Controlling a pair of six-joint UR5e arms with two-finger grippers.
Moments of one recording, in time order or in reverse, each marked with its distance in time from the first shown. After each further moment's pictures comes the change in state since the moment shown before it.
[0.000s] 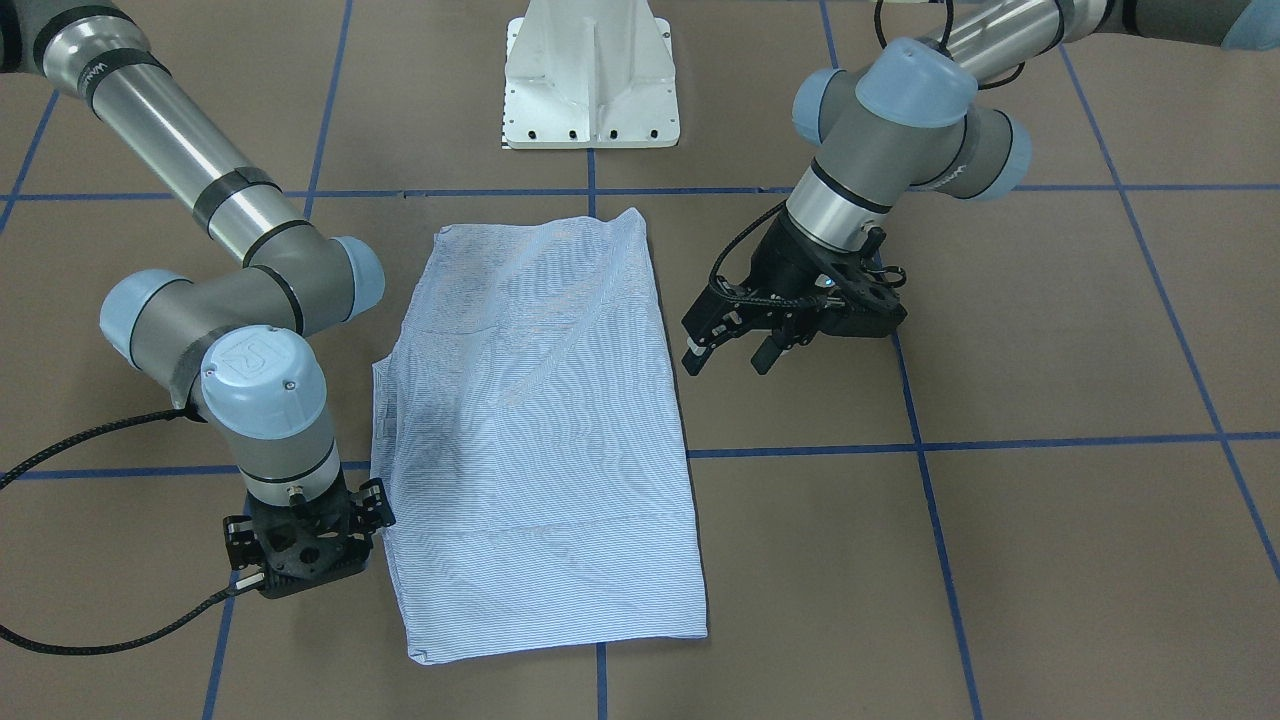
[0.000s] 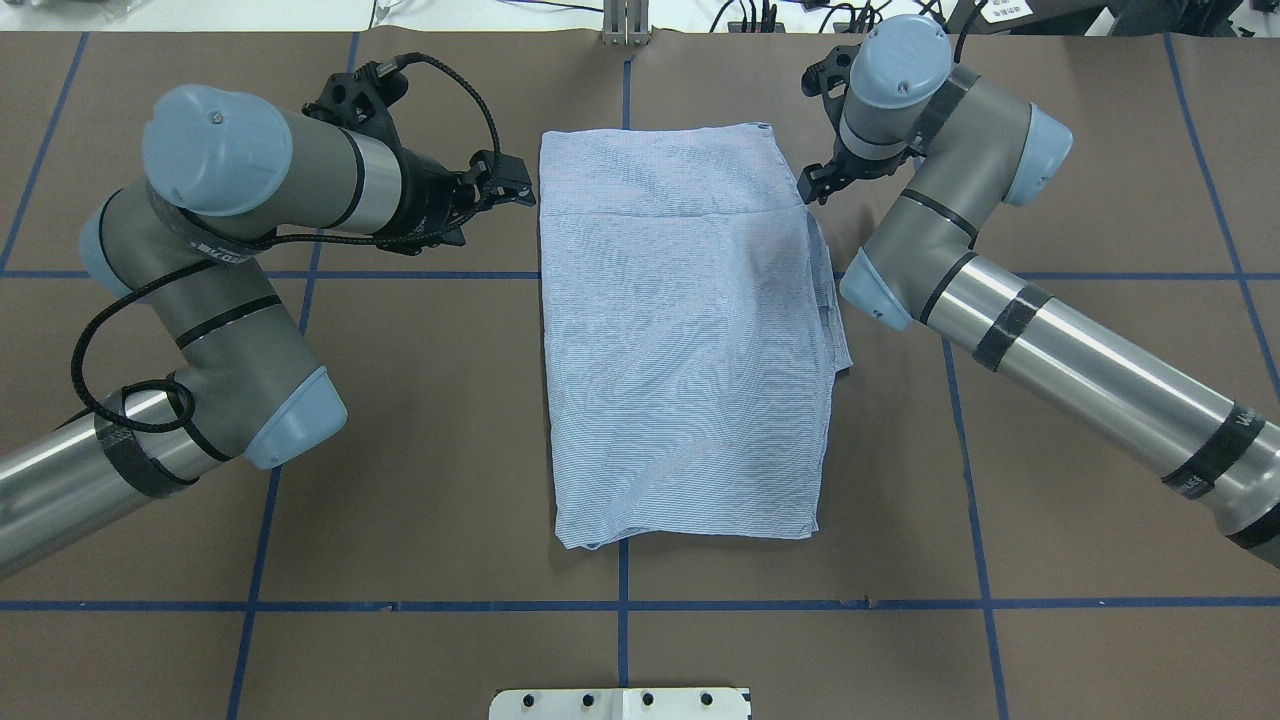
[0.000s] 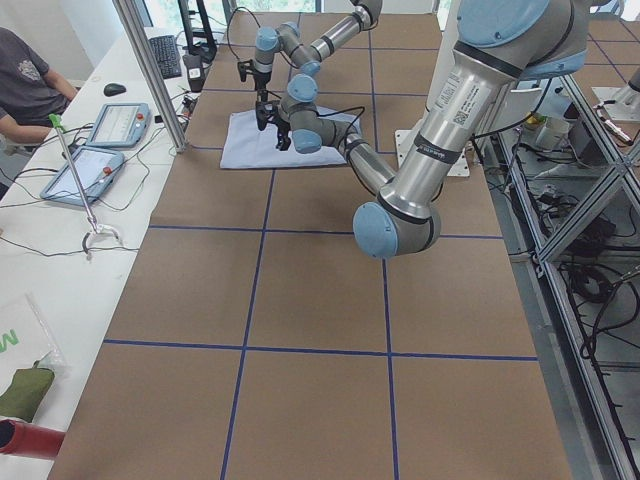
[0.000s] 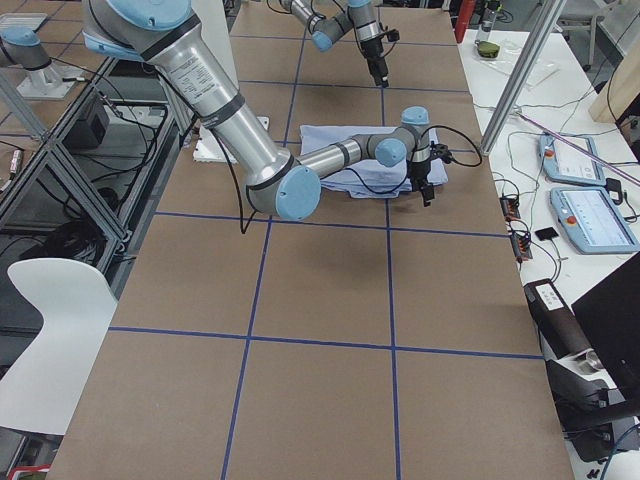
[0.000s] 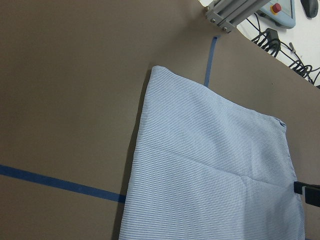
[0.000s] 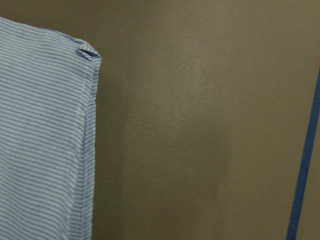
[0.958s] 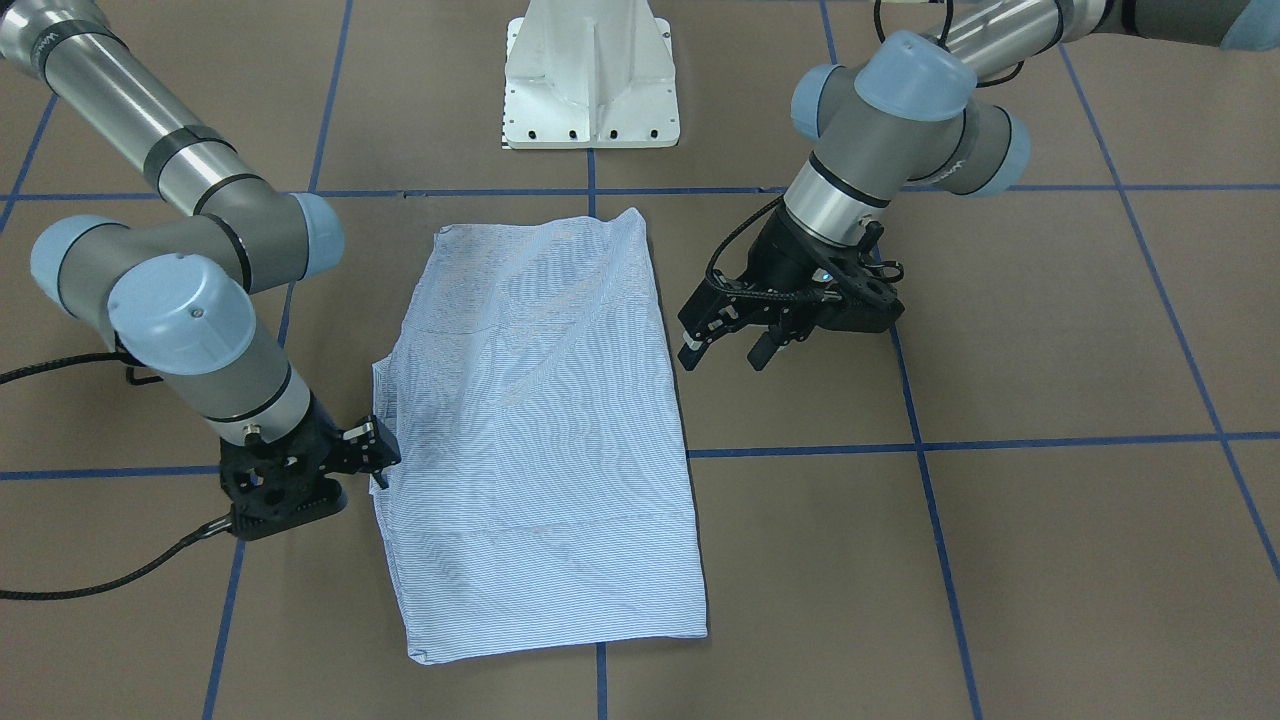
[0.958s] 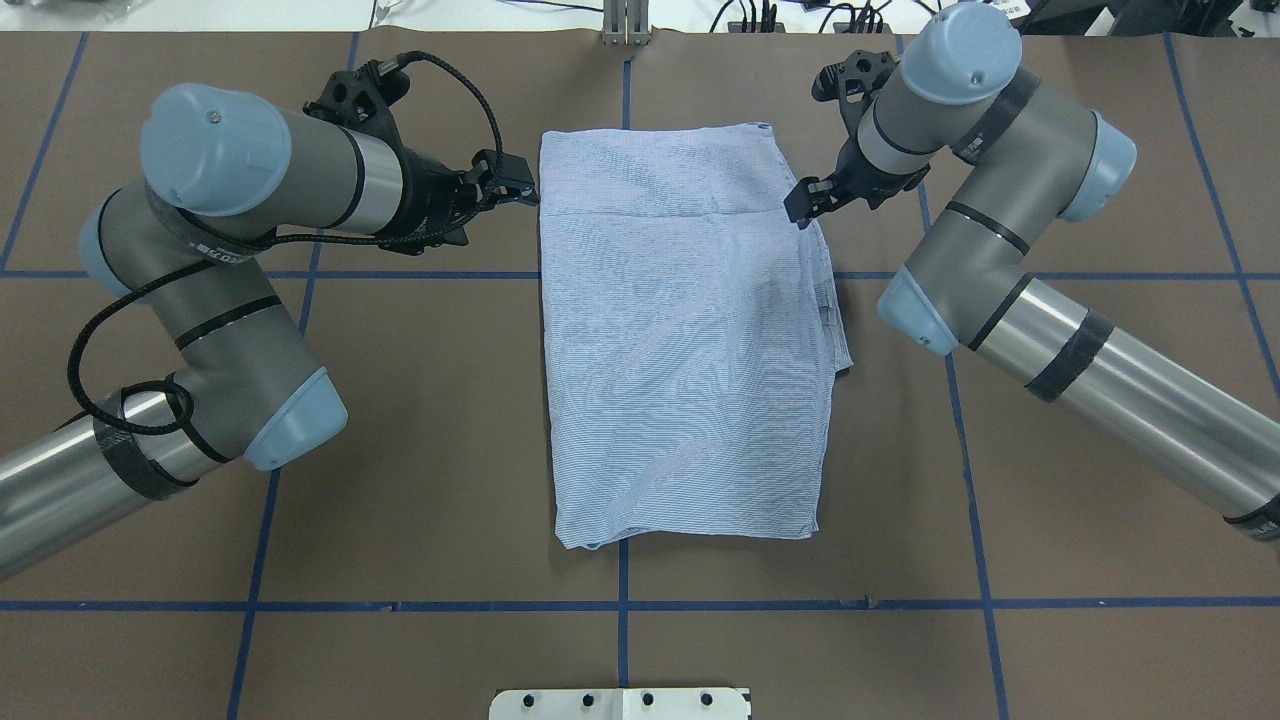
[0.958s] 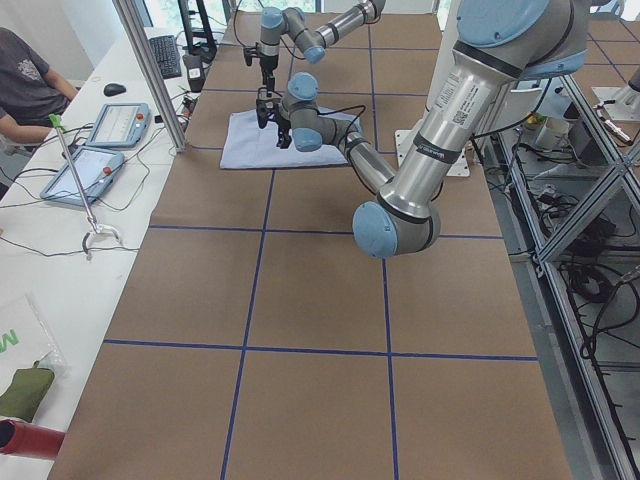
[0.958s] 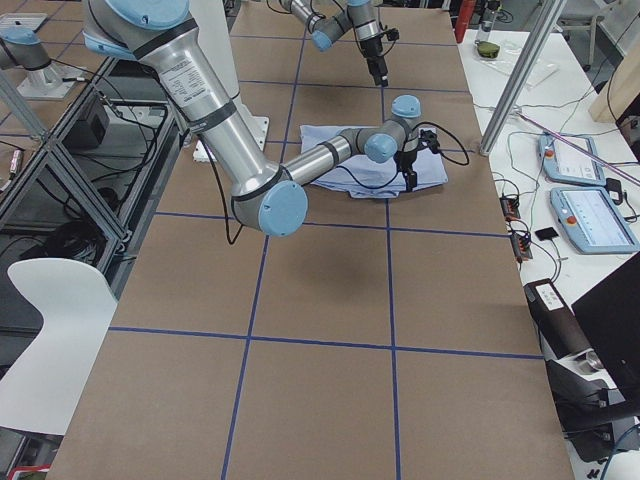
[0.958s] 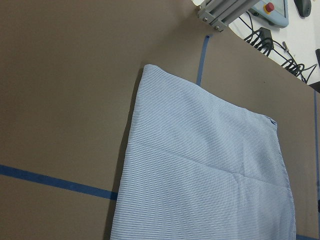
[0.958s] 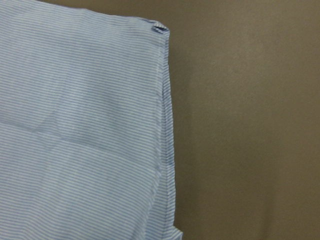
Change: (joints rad) left arm 0.002 -0.001 -0.009 0.001 -0.001 -0.001; right arm -0.012 -0.120 0.250 0.006 0.206 0.138
